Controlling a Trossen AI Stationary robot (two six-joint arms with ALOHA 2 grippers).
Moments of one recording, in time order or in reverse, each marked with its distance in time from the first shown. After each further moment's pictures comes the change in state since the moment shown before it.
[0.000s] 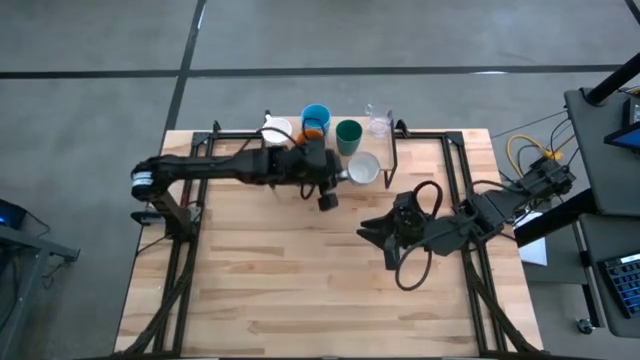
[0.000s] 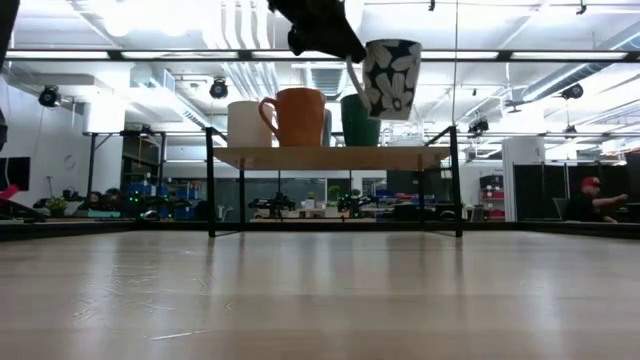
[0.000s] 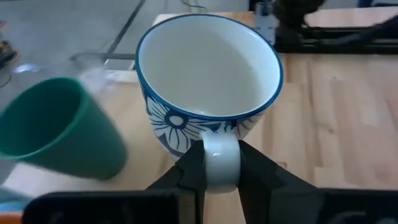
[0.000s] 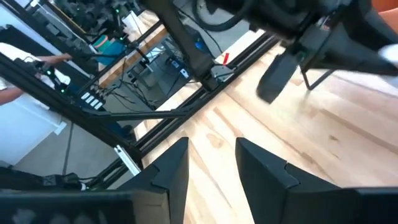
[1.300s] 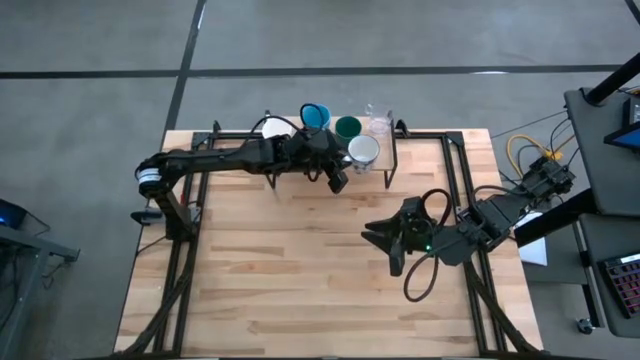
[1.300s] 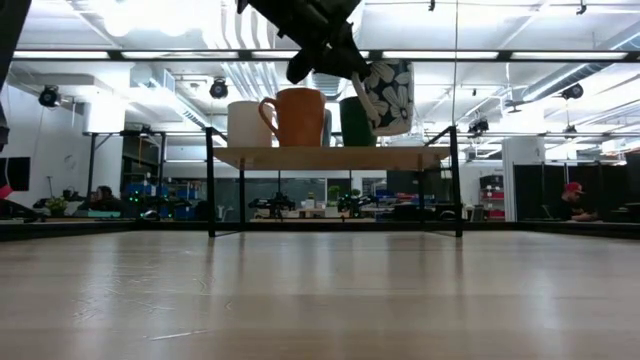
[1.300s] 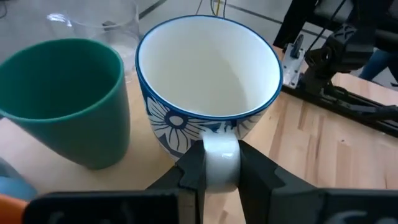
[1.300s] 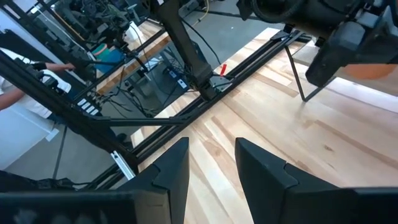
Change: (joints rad) left arm 0.103 0.042 -0.020 0.121 0.049 -0.289; right arm 0.067 -0.001 0.008 0.001 0.109 -0.020
